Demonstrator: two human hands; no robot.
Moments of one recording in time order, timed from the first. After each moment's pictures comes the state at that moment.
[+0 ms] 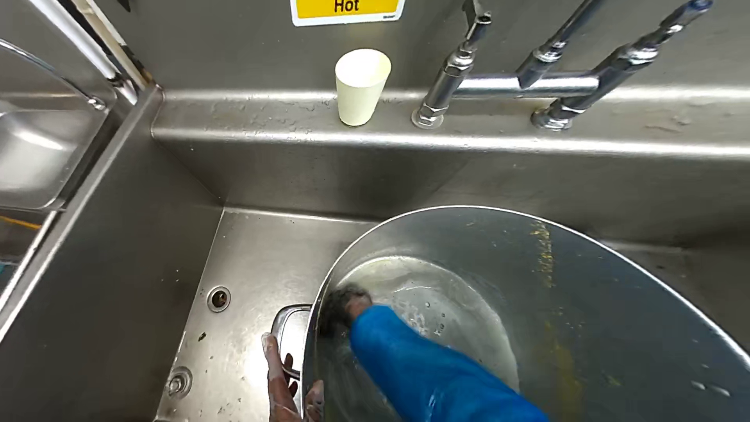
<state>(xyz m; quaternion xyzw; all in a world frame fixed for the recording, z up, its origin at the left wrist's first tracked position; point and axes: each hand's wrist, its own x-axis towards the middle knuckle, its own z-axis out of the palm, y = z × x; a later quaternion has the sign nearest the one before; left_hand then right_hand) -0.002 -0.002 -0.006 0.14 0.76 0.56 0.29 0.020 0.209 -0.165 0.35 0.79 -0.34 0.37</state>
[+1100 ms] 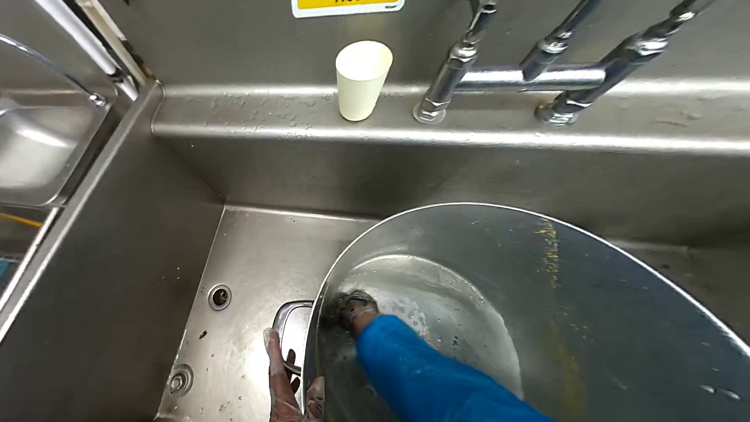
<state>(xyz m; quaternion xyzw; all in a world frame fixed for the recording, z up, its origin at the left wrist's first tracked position) -0.002 0.001 -0.005 0.14 0.75 0.57 0.30 0.038 0.201 -0.157 0.33 0.79 -0.34 0.39</state>
